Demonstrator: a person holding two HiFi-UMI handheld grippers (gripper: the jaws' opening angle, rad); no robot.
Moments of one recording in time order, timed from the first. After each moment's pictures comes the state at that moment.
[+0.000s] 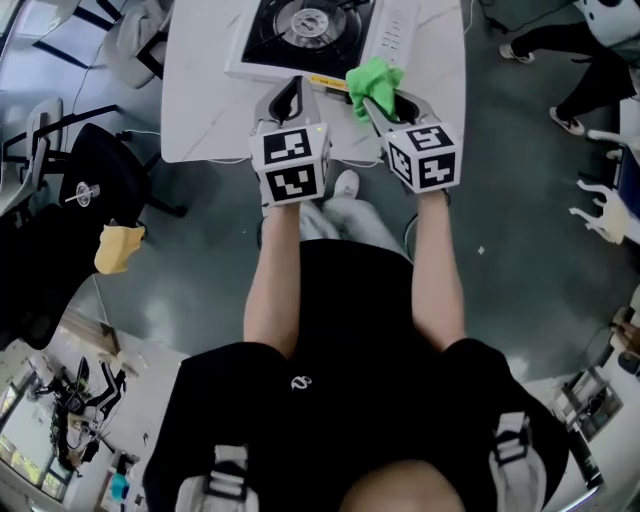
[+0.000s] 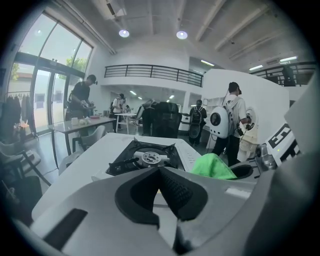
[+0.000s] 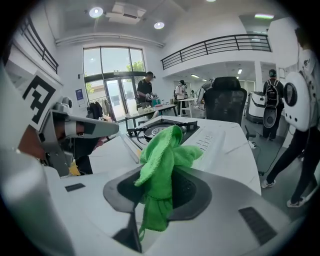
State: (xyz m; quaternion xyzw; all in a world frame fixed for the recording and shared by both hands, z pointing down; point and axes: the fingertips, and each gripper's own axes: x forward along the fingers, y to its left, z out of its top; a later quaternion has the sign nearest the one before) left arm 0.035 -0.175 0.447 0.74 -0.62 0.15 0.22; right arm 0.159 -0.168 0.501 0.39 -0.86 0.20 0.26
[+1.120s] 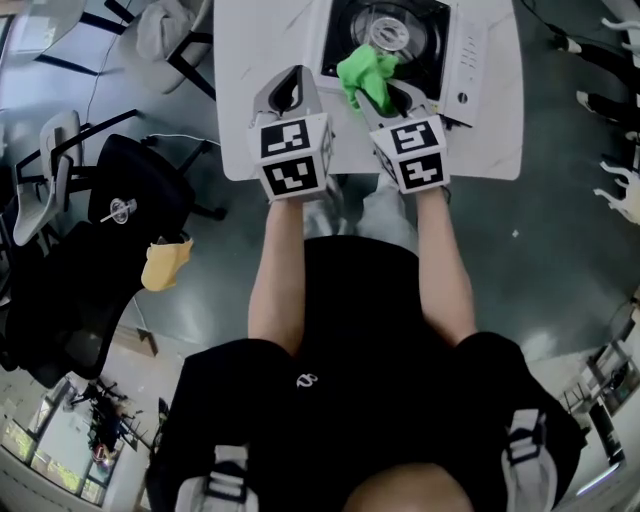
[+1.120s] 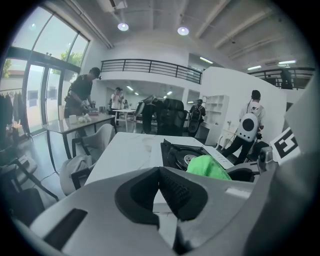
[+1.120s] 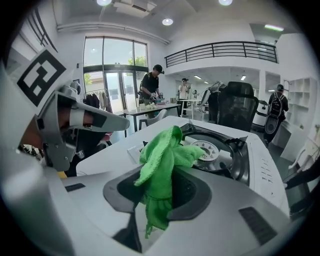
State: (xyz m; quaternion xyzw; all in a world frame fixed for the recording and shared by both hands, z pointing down) left arm -0.112 -0.230 0.459 0.75 -0.59 0.17 0.23; right arm -0.012 -0.206 0.508 0.41 -0.85 0.17 0.30
